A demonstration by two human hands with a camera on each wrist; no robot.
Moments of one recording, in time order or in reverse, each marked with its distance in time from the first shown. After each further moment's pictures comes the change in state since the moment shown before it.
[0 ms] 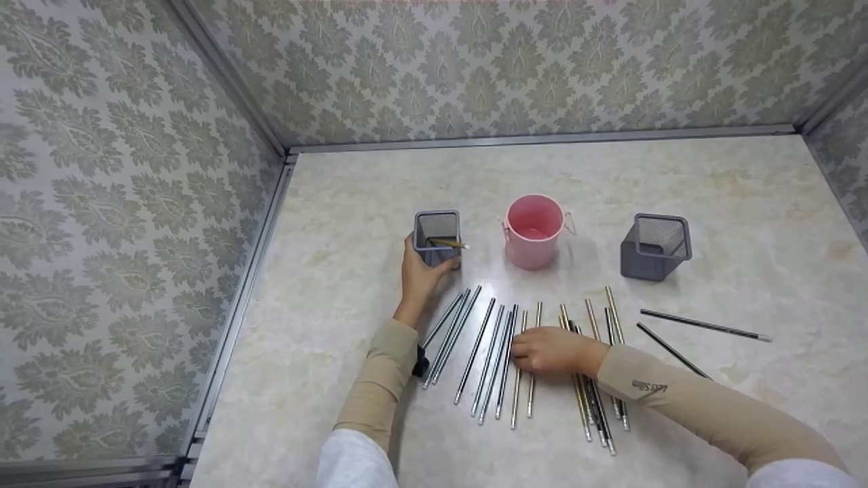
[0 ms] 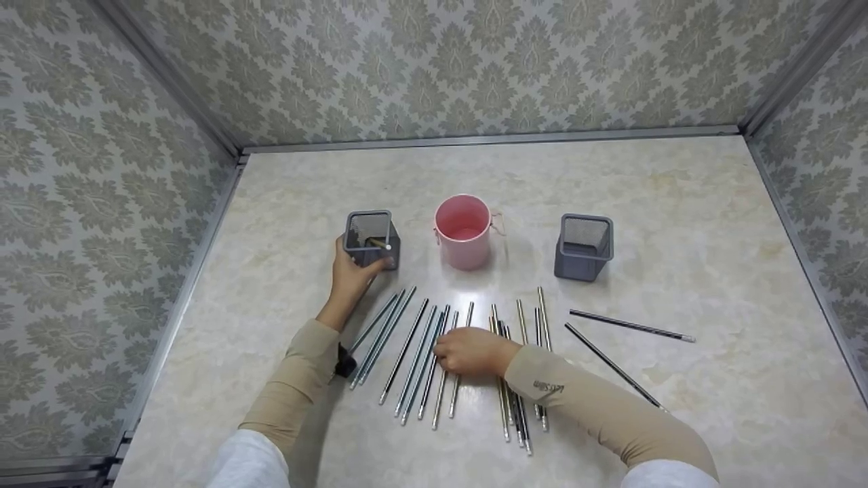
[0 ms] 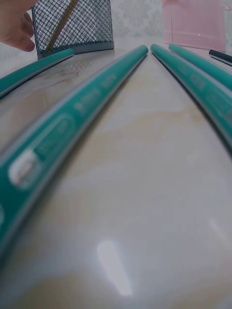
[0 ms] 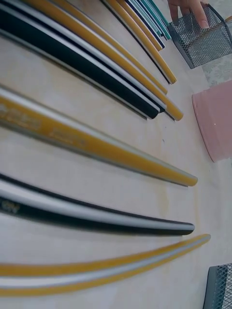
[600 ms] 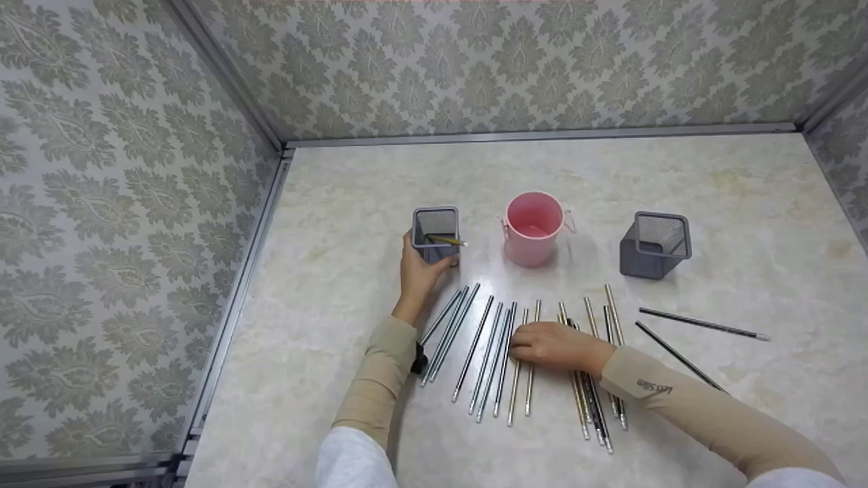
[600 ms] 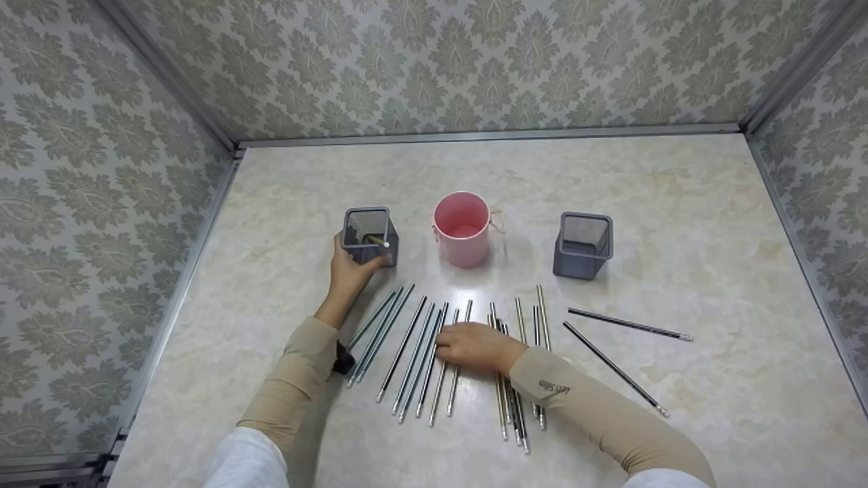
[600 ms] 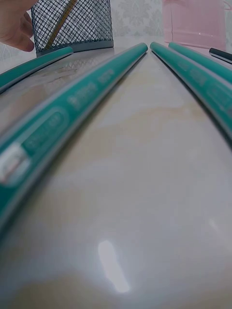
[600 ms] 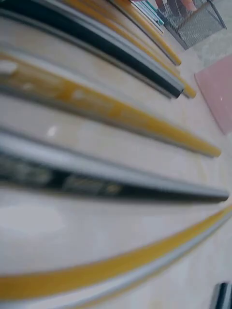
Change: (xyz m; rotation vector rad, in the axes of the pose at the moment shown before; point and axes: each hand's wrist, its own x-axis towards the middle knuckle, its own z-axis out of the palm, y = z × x) left_hand 0.001 0.000 0.001 0.010 -0.010 -0.014; right_hand -0.009 -0.001 0.005 0.163 0.119 0.140
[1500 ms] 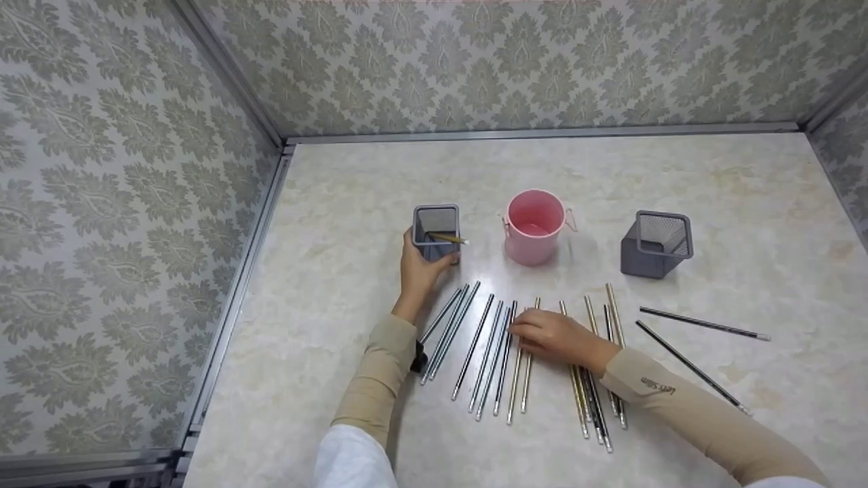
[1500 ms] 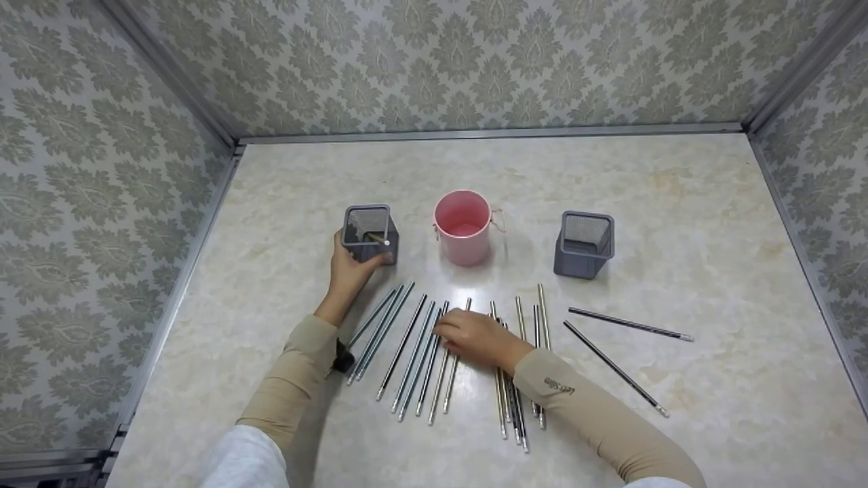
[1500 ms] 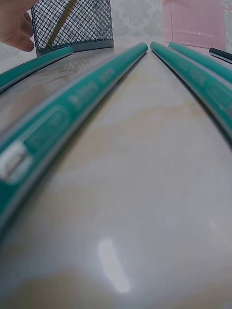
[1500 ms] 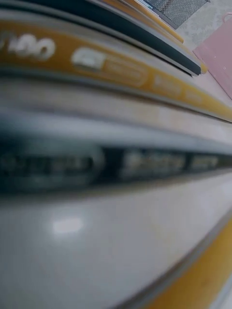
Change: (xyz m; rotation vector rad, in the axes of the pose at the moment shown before) left_hand -0.001 -0.001 0.000 -0.034 0.001 0.012; right_hand -0.004 0.003 0.006 0.196 0.272 0.219
